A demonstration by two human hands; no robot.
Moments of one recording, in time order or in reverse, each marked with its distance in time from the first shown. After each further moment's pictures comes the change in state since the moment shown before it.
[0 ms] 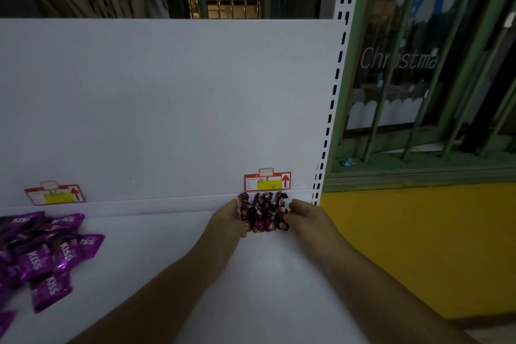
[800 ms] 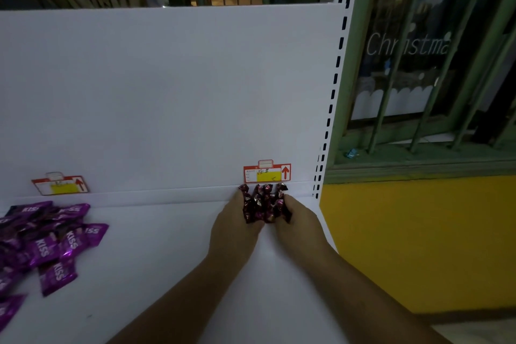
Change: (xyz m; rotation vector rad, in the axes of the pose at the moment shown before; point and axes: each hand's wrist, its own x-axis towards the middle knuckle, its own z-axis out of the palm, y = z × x) left_hand -0.002 -0.030 0.019 0.590 0.231 0.548; right_hand 0.008 0.022 0.017 -0.373 0.081 -0.230
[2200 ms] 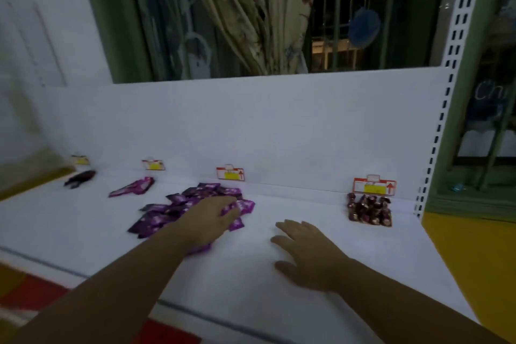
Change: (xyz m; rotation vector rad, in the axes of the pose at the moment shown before) left_hand -0.125 -0.040 -0.273 0.552 -0.094 -0.147; right_hand -0.110 -0.115 0.086 -0.766 -0.515 -0.827
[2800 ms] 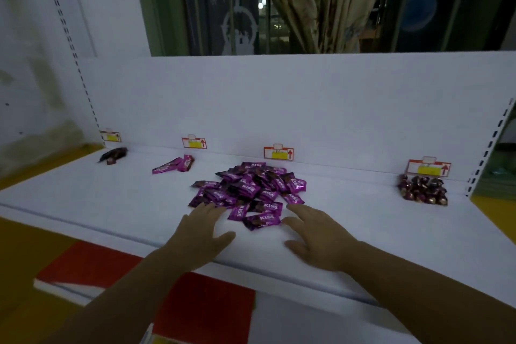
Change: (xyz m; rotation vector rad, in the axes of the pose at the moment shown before) left_hand -0.090 -0.162 -0.013 0.086 -0.052 -0.056; right_hand 0.067 -0.120 0.024 0.003 -0.006 0.054
